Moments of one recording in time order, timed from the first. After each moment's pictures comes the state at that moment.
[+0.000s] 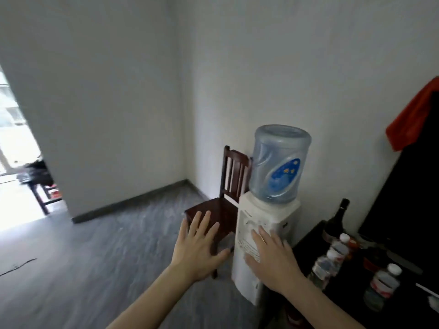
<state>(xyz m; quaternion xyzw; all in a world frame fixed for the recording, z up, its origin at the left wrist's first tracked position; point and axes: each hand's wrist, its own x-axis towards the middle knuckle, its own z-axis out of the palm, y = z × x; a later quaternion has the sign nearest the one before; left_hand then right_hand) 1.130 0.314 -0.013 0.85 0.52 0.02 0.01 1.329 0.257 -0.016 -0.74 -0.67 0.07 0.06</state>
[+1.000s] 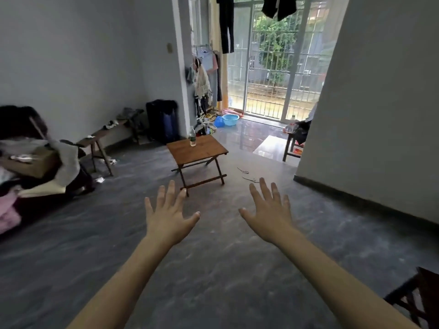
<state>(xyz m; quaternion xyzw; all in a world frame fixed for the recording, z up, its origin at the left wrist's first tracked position) 0.741 0.085 -0.021 0.23 0.97 0.05 0.03 0.861 0.303 -0.015 -0.23 -0.97 0.09 0.03</state>
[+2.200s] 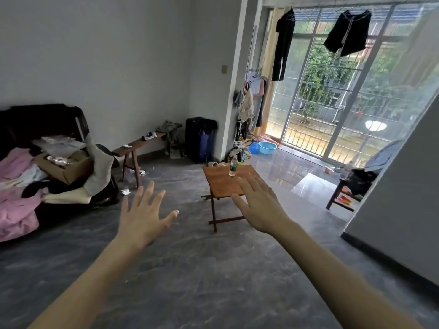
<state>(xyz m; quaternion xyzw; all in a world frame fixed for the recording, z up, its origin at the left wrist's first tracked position) 0.373 -0.063 -0.013 0.12 0.99 0.10 -0.02 0.442 0.216 0.029 -0.05 -0.99 0.10 0.08</state>
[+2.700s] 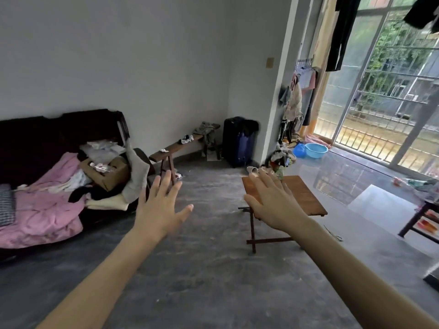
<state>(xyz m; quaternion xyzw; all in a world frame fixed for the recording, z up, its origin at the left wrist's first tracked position) 0.144 -0.069 0.009 0.08 0.99 0.06 -0.05 0.179 0.210 0.040 0.03 -0.99 0.11 0.05</state>
